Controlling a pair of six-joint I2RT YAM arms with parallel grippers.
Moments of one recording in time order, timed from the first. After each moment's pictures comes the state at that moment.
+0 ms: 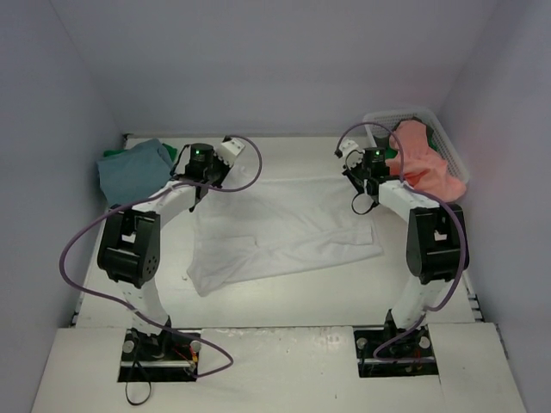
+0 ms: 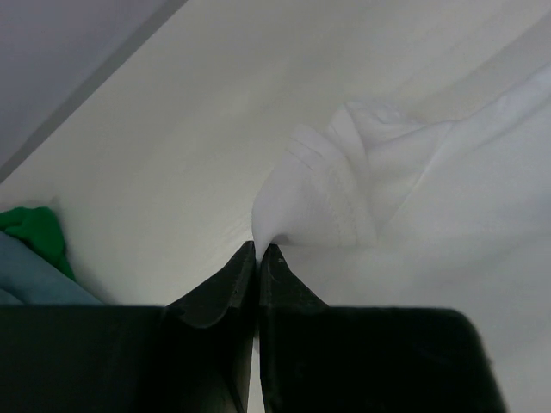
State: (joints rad) left arm -0.26 1.82 1.25 0.04 0.10 0.43; right arm 0.12 1.82 1.17 -0.04 -0.04 -0.57
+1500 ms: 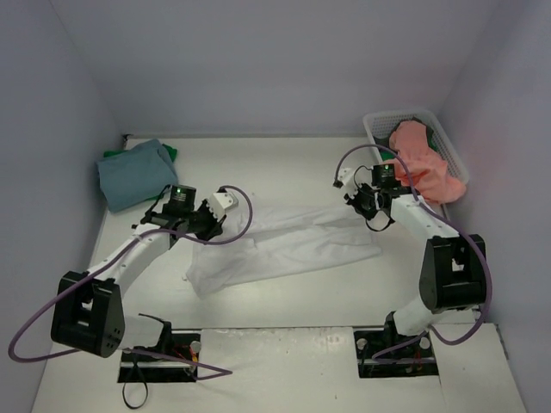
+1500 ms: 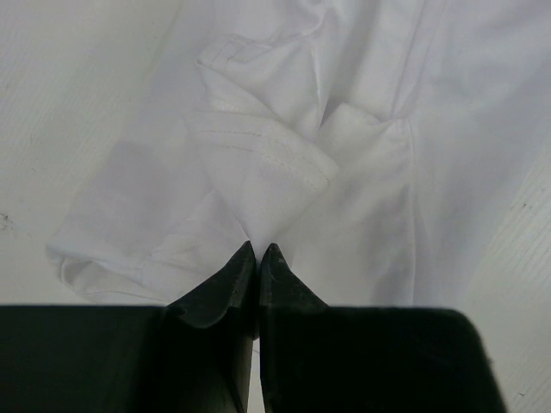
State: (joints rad) left arm -0.27 1.33 0.84 -0.37 0.46 0.53; right arm 0.10 1.57 1.00 -0.39 -0.27 -0.79
